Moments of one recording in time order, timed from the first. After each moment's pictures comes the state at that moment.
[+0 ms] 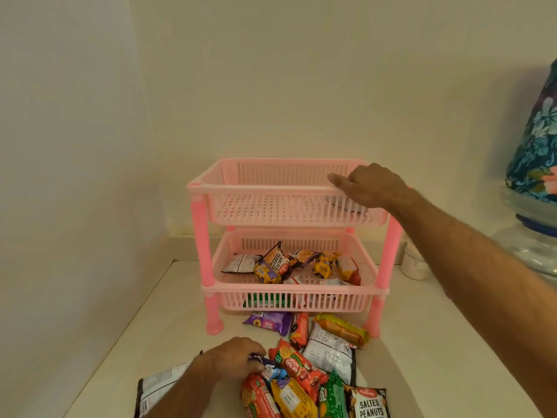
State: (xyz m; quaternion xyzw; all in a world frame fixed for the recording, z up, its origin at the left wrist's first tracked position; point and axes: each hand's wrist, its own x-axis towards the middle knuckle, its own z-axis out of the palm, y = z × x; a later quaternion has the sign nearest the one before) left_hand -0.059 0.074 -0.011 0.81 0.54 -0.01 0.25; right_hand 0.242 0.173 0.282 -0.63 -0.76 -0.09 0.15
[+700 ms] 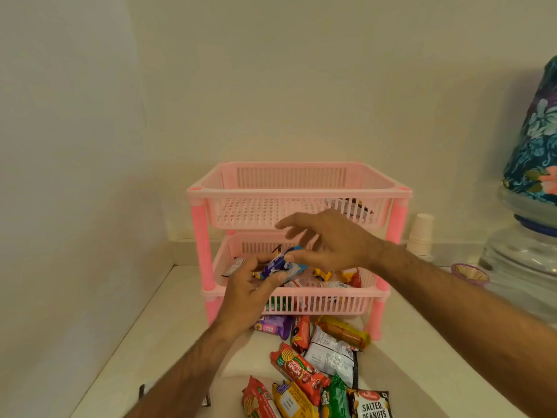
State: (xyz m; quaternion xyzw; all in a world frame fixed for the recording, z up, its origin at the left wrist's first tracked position) left_hand -0.016 0.062 0.106 0.64 0.37 0.59 0.32; right_hand 0.185 0.087 0.233 -0.28 -0.93 0.01 0.26
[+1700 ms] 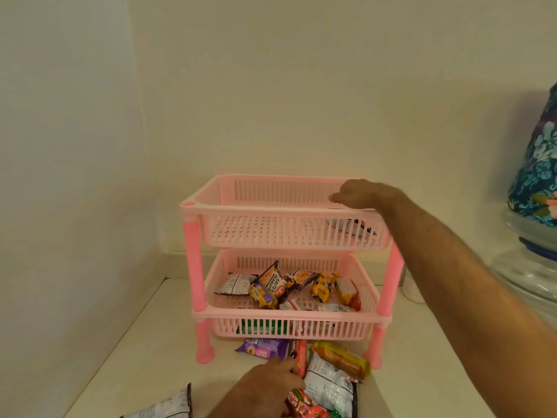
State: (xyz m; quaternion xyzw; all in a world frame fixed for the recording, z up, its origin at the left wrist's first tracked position) left_hand 0.010 0.083 -0.006 0.89 0.43 -0.01 0.13; right_hand 0.238 0.244 0.301 -0.64 -0.76 0.04 0.08
